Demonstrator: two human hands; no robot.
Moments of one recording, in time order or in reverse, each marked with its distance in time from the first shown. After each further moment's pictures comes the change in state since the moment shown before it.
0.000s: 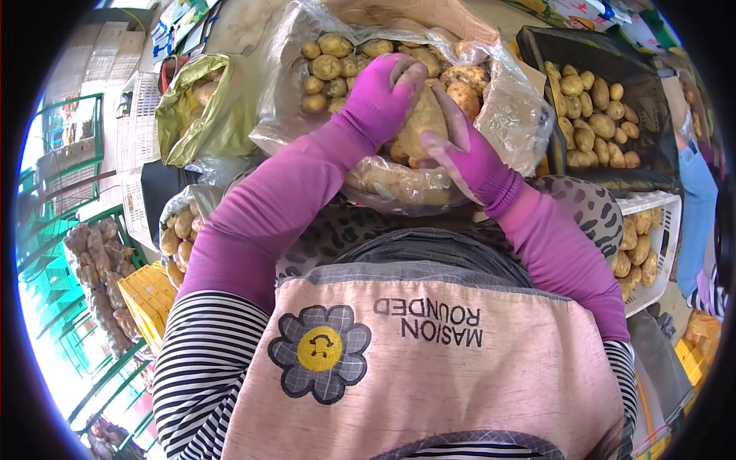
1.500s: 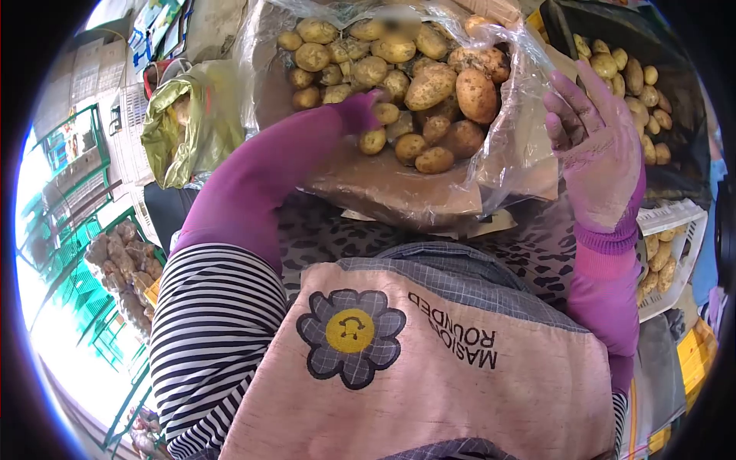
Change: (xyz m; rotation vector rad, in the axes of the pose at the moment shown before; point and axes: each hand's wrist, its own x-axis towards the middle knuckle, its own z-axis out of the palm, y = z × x) left_hand 0.012 -0.240 0.024 0.413 -0.853 -0.432; right_hand 0.008 -0.039 -0.103 0.457 0.581 -0.026
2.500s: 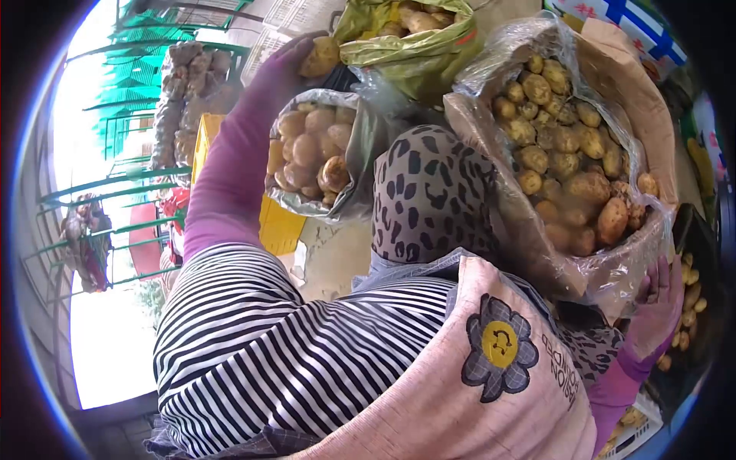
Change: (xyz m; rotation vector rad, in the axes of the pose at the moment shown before) left_hand -0.472 -0.076 -0.082 -0.552 1.092 -0.243; right_hand -0.005 0.009 -0.010 -0.237 -0.089 0.128
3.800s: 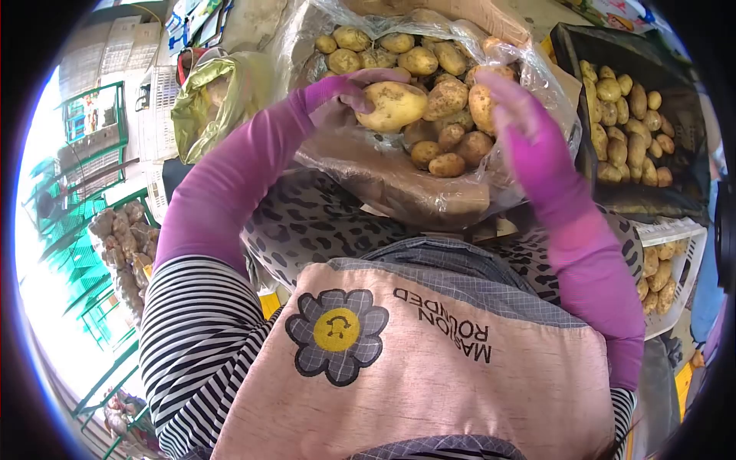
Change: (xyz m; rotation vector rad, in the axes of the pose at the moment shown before) left_hand 0.087 0.125 0.346 -0.671 -1.268 -0.397; right_hand 0.009 0.018 0.045 -0.605 -0.241 -0.614
